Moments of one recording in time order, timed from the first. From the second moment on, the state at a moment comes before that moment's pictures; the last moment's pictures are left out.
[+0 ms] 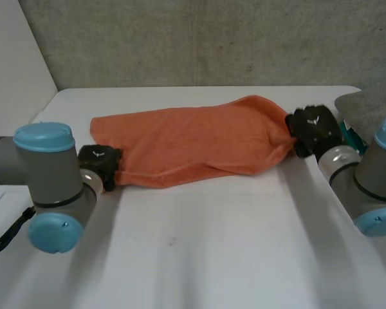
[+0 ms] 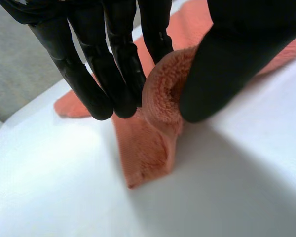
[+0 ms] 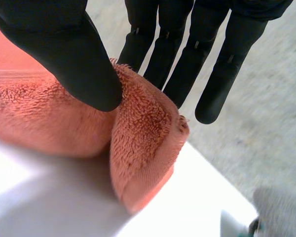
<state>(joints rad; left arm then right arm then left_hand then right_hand) 4.31 -2.17 -1.46 3.24 -1.71 3.46 1.80 -1.03 1.52 -0.41 1.35 2.70 1.04 1.05 1.04 1.06 0.88 1.15 1.18 1.19 1.20 0.99</state>
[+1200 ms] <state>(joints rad) 4.46 -2.00 -1.46 2.96 -1.52 3.64 1.70 -1.21 1.56 0.07 1.35 2.42 1.17 1.19 1.18 1.19 0.99 1.15 1.18 1.19 1.20 0.99</state>
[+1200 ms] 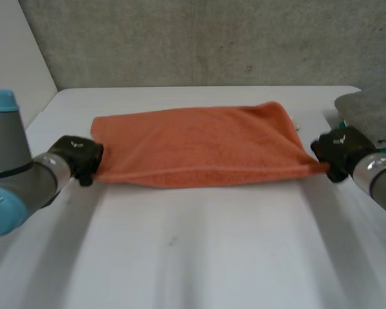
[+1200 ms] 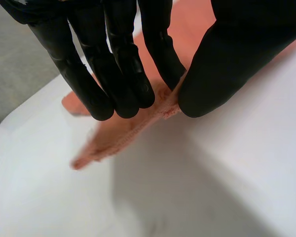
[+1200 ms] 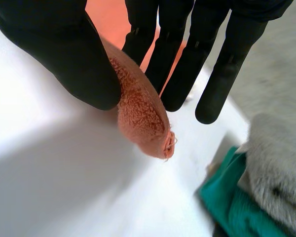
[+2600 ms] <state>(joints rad) 4.42 -2.23 -1.27 3.50 -1.52 3.68 1.78 -0.89 1.17 -0.24 1.46 2.60 1.17 1.20 1.19 1.19 0.99 1.15 1.18 1.19 1.20 0.99</state>
